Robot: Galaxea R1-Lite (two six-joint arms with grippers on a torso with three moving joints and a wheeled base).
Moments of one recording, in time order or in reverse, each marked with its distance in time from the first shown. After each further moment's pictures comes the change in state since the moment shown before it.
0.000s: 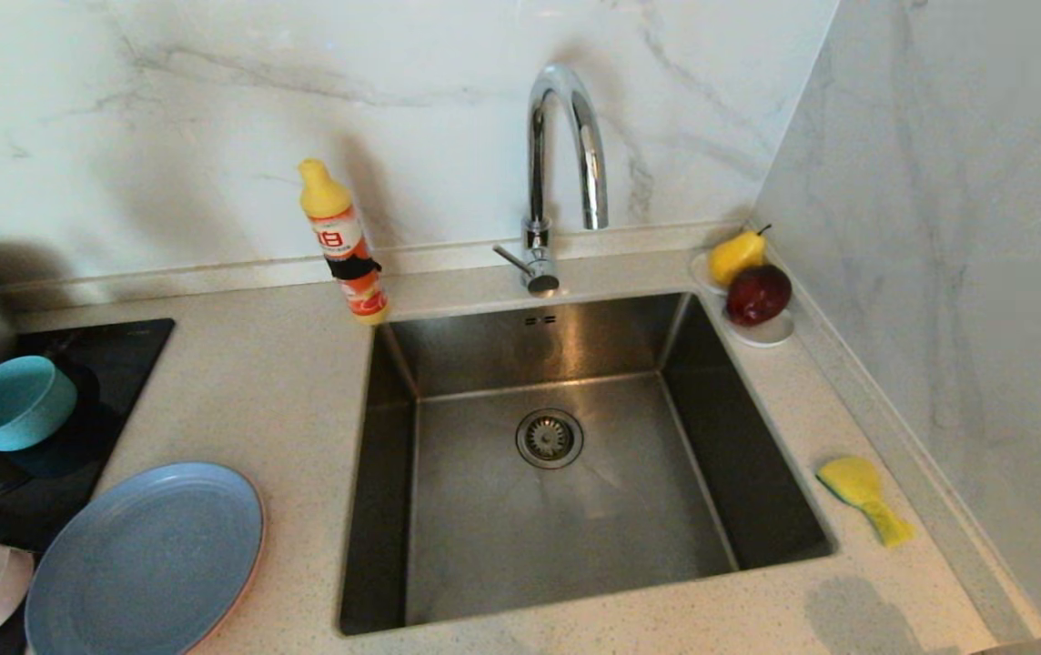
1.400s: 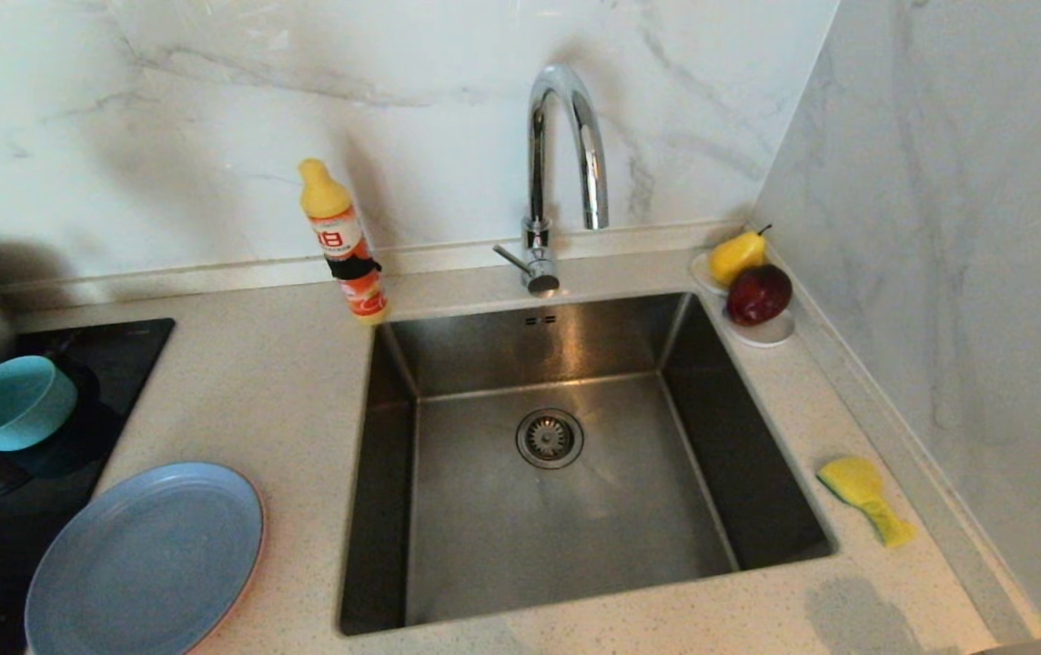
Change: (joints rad) left arm 0.017 -0.155 -0.100 0.209 -0.022 0.034; right arm 0.000 0.000 0.000 0.000 0.000 0.000
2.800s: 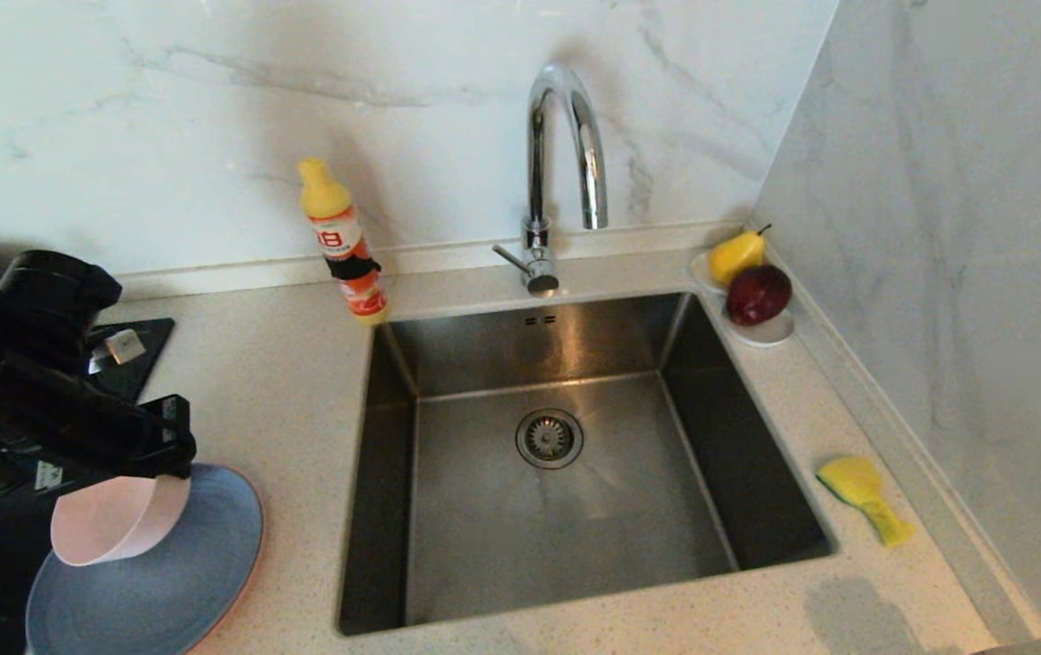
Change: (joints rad) left arm -0.661 0.006 0.016 -0.132 0.265 -0.309; right arm 0.000 0.000 0.000 0.000 0.000 0.000
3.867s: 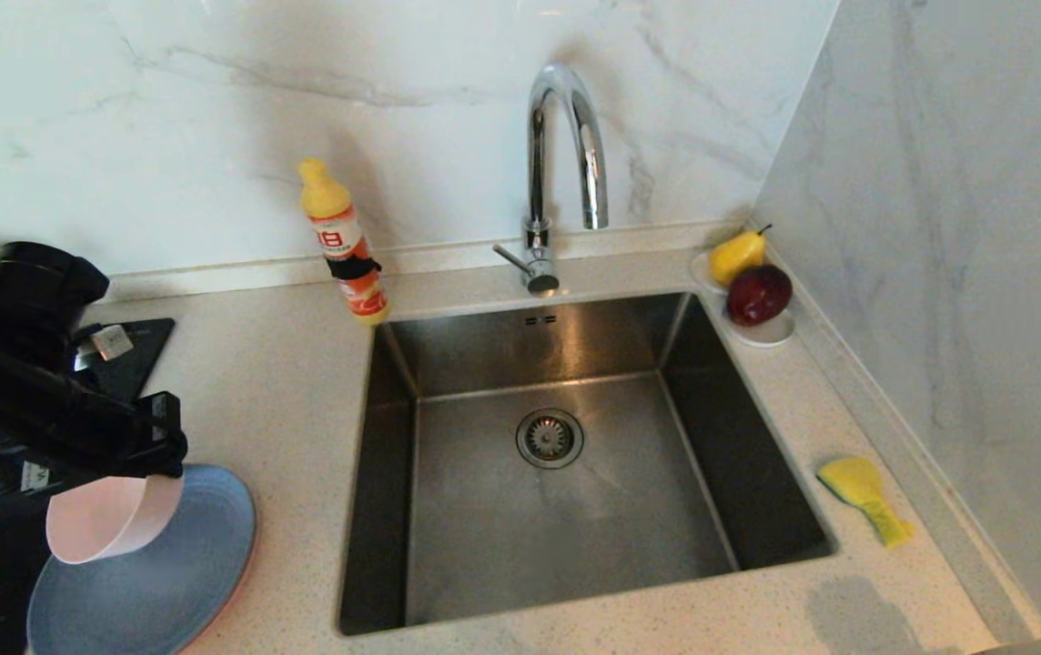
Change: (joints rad) left arm -0.006 -0.046 0.003 0.042 0.003 -0.019; right arm 0.000 0.000 0.000 0.000 0.000 0.000
